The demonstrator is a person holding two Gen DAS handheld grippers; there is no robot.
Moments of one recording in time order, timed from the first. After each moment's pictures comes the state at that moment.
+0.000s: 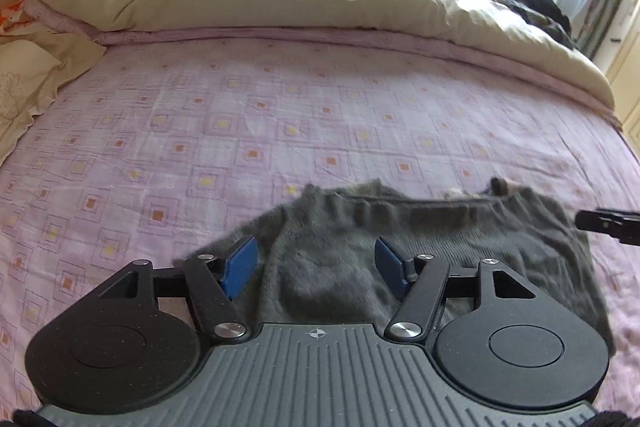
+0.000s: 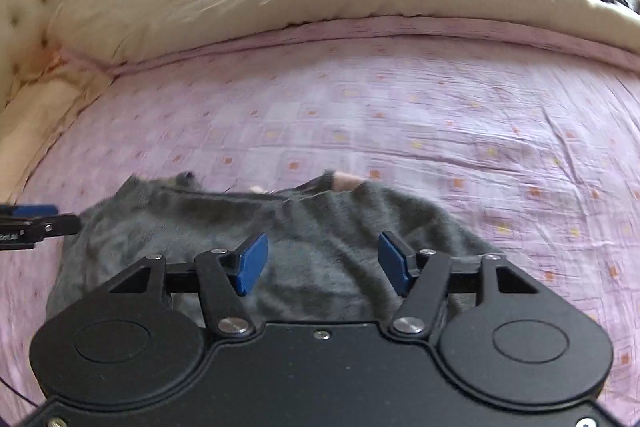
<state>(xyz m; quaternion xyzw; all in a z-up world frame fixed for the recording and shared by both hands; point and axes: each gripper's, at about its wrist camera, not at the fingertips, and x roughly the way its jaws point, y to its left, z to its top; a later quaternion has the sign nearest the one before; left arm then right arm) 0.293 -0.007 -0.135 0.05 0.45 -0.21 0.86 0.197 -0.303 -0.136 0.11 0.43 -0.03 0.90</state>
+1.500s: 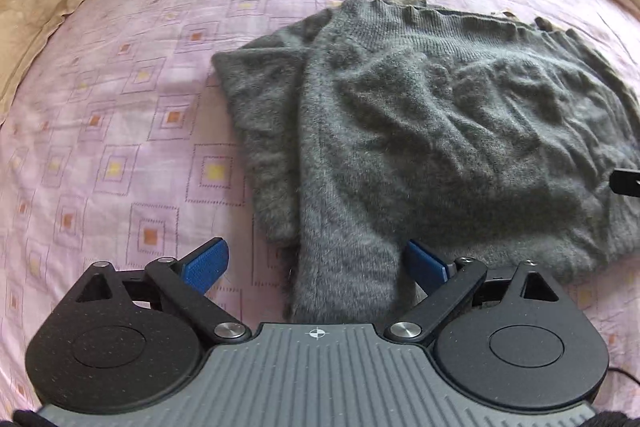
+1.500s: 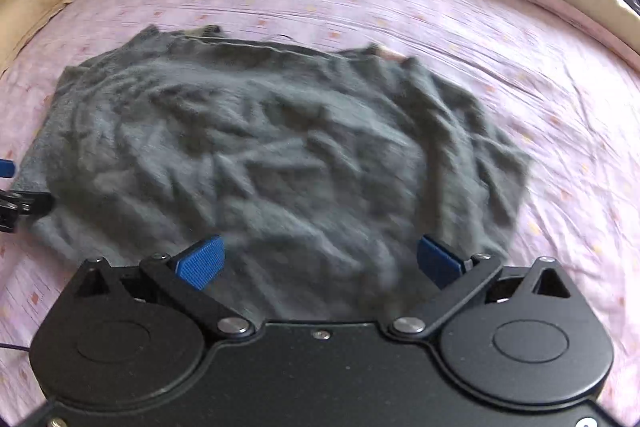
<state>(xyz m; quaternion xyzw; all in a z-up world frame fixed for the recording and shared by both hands) 0.231 0.044 -0.194 0.11 0.55 -0.15 0.81 0.148 -0.261 -0.175 0.03 0.52 -0.05 0.85</state>
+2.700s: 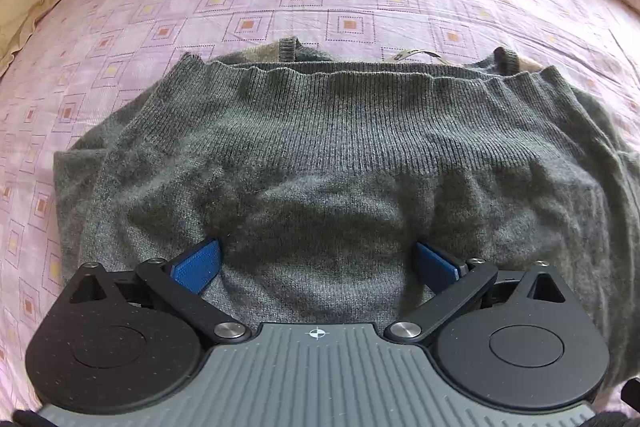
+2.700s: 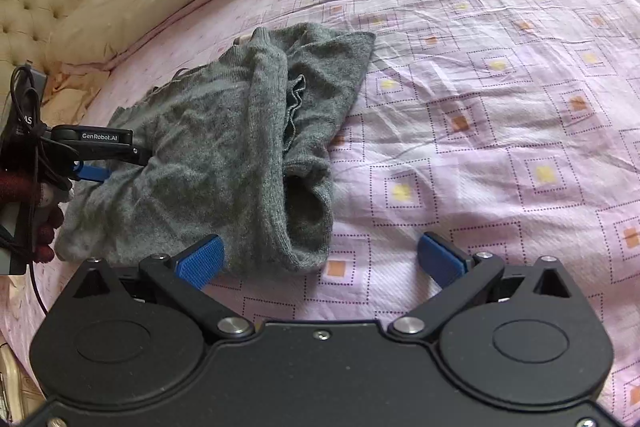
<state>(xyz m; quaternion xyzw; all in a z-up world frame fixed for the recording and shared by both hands) 0.272 -0.115 -0.204 0.11 0.58 -0.11 0.80 0.034 -0.394 -0.205 0.27 0.45 -0.02 0.85</state>
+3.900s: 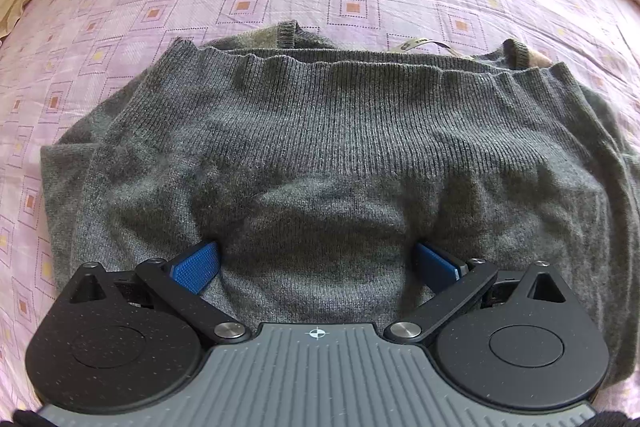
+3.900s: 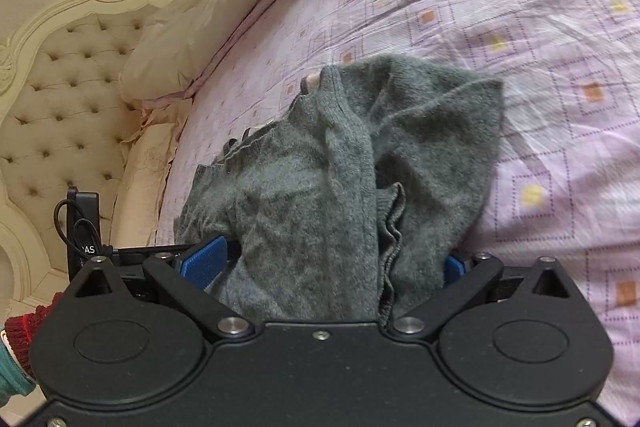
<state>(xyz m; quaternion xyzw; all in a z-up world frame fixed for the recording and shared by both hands) 0.288 -0.117 -0.209 0.11 0.61 -0.11 0.78 0.153 -0.432 -0.223 0.41 0.44 0.14 0.78</state>
